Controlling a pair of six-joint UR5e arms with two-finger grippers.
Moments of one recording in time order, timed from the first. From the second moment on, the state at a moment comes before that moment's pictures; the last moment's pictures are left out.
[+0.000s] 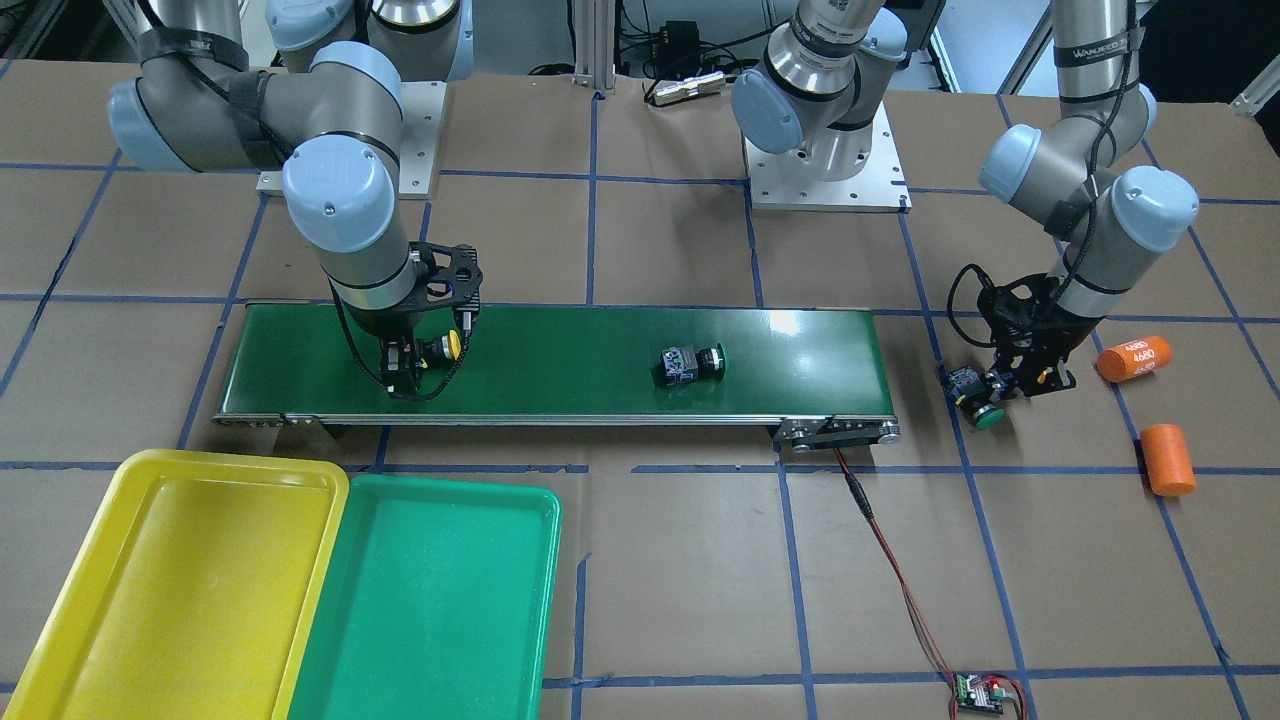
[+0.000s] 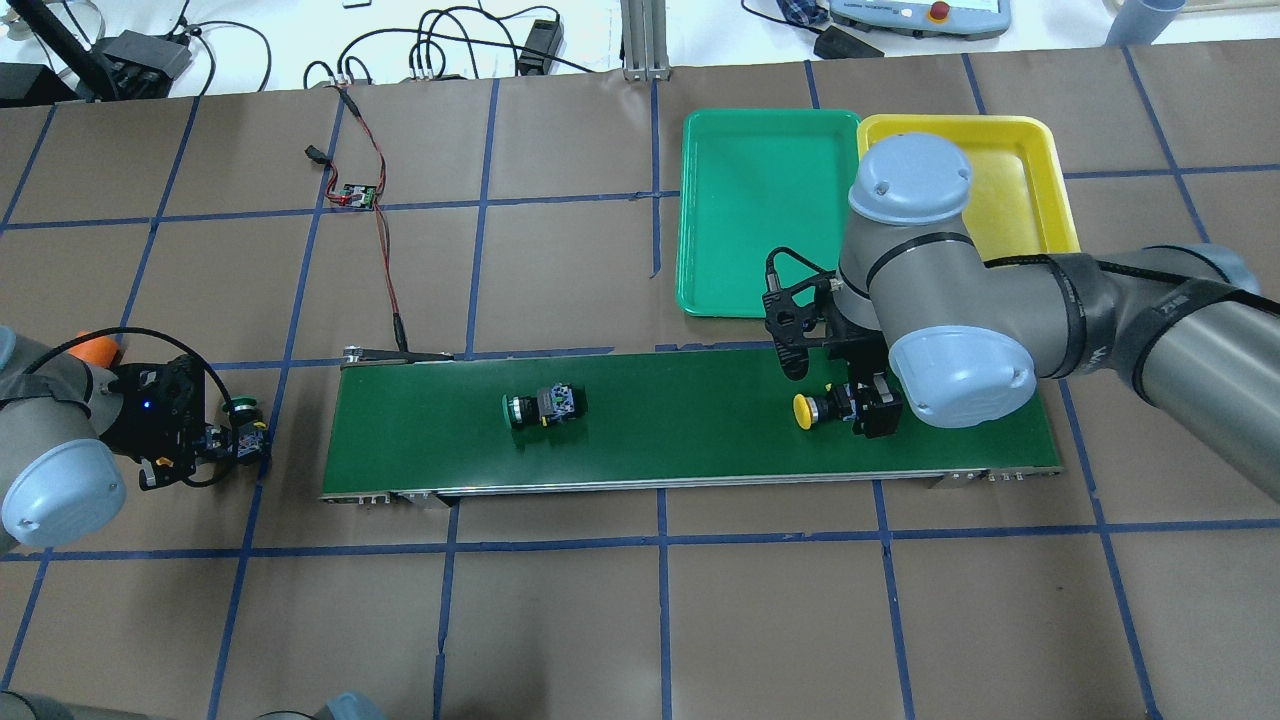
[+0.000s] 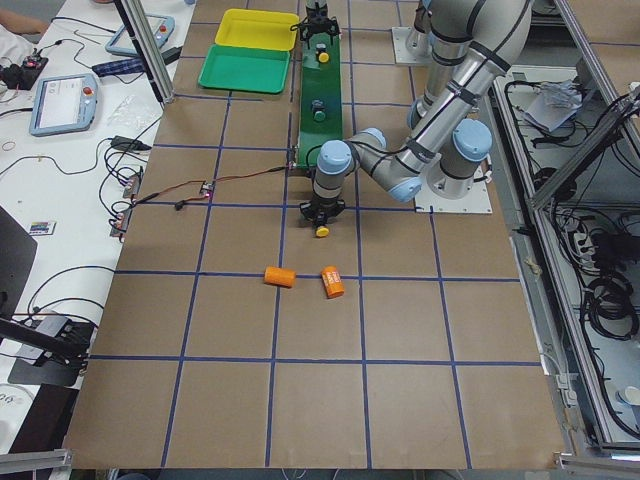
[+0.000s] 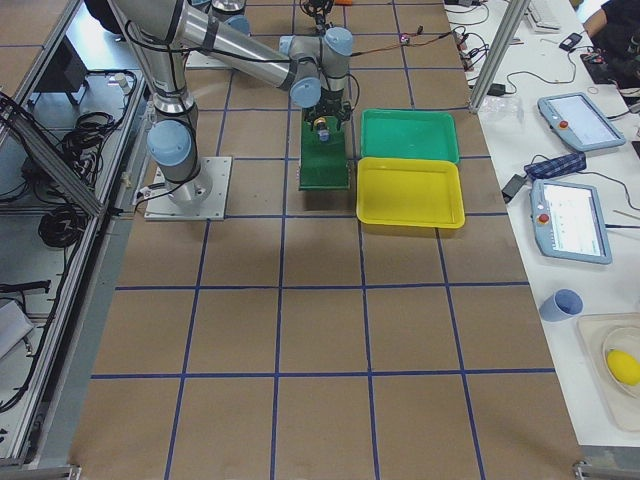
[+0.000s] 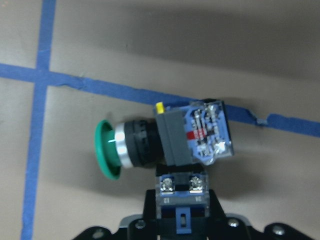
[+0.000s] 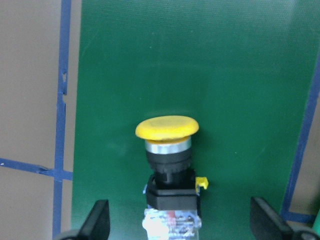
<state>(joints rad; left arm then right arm) -0.88 -1.75 -2.26 -0.60 1.51 2.07 1.68 -1.40 2.00 -2.06 -1.62 -1.60</state>
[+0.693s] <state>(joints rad) -1.07 -1.53 -2.22 -0.79 1.49 1.89 1.67 -1.40 2.00 -2.06 -1.73 -1.60</state>
